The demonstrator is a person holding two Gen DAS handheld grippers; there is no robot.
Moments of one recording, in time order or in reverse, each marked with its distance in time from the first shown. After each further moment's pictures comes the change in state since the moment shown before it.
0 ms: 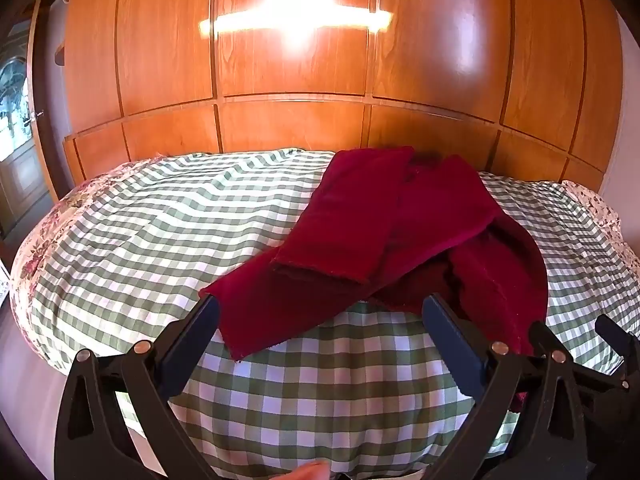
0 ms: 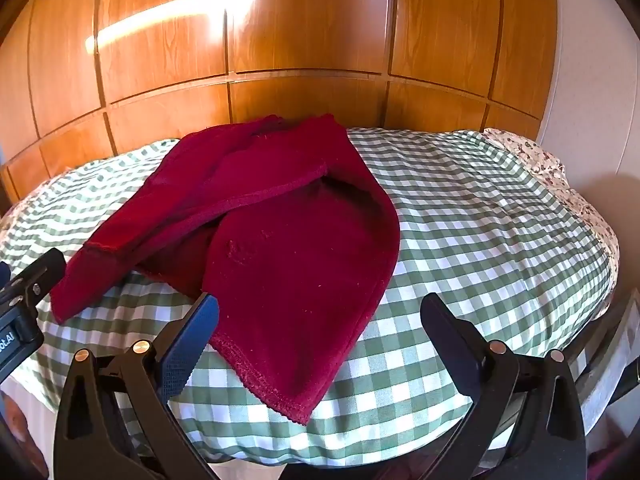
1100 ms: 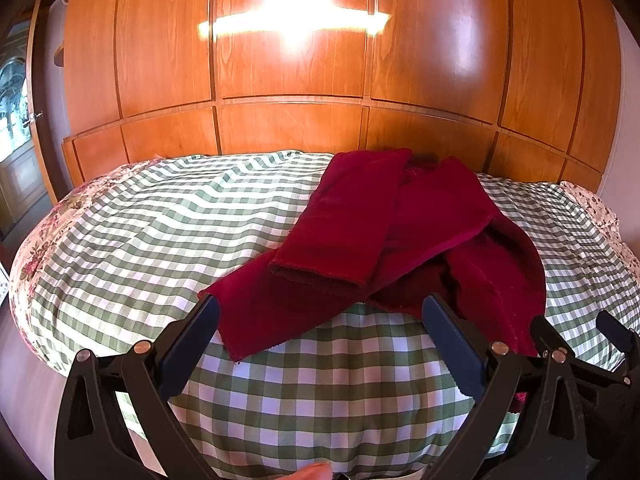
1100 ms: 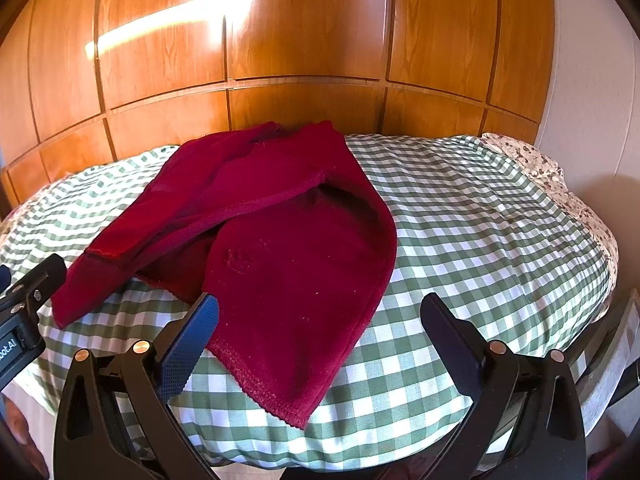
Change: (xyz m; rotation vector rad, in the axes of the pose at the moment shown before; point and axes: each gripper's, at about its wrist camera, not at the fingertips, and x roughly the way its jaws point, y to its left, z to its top) left arm -0.002 -0.008 0.006 0.003 0.003 0.002; right arm -0.002 -0.007 0.004 0.003 -0.017 0.004
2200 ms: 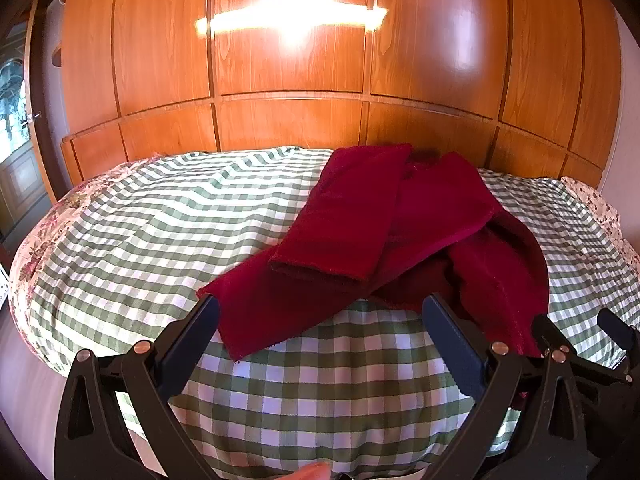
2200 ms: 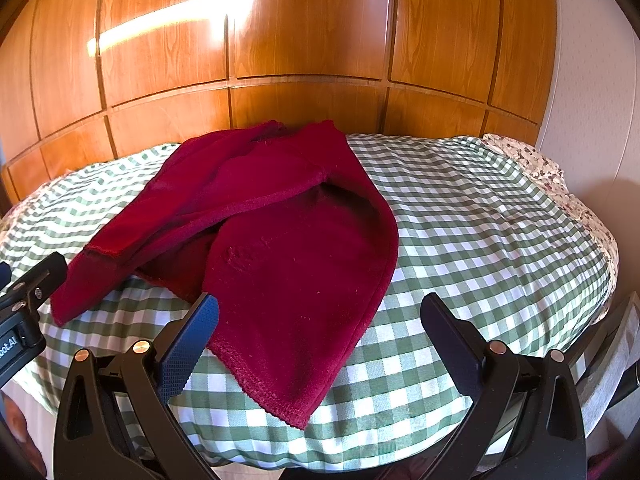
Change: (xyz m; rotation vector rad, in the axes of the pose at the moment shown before) left arm 0.004 0.001 -0.002 0.006 0.016 -0.002; right arm 0.003 0.003 -0.003 -0.008 0.006 -0.006
